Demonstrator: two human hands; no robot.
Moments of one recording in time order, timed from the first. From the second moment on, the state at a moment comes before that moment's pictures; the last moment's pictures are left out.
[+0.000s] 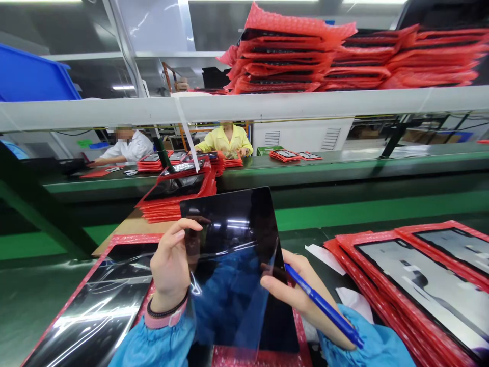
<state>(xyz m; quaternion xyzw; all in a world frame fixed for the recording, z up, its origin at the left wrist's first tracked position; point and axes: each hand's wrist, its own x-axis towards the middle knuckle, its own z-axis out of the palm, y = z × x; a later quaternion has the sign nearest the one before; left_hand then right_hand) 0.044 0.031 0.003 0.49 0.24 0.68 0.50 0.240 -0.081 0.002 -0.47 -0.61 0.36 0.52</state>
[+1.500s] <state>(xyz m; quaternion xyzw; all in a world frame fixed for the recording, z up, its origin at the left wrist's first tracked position) 0.076 -0.024 -0.034 0.66 0.10 0.63 0.39 0.276 -0.068 -0.020 -0.32 -0.52 -0.06 0.79</state>
